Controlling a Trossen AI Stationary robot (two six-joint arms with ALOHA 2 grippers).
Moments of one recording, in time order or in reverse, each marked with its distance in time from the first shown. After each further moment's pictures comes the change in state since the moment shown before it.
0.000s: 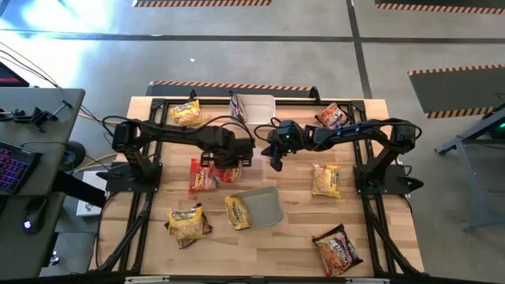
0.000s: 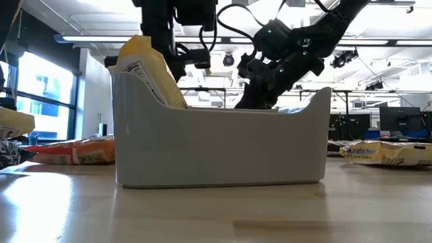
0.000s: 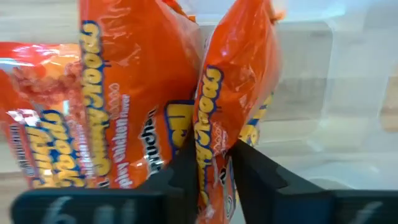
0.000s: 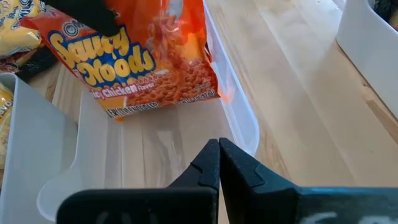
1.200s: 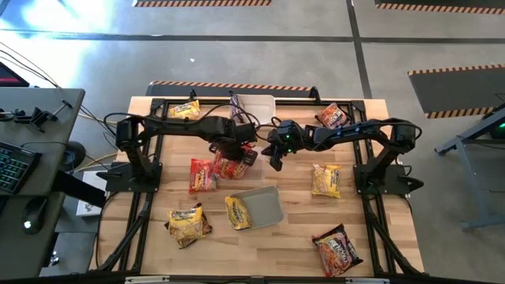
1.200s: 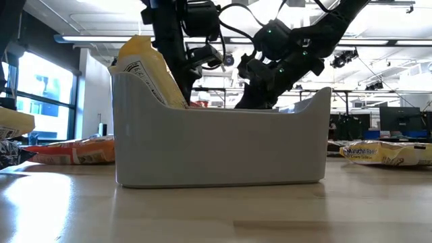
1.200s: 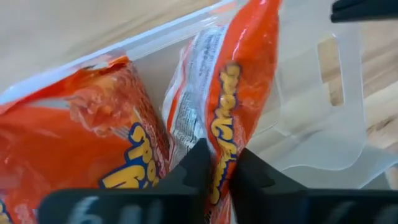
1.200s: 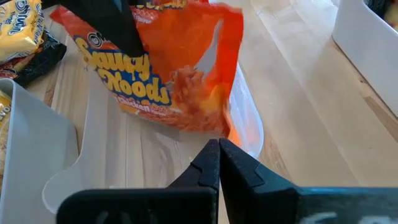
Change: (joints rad) left arm 0.114 0.023 -0.004 0.155 0.122 0.496; right arm 0.000 0.000 0.000 0.005 0.005 0.027
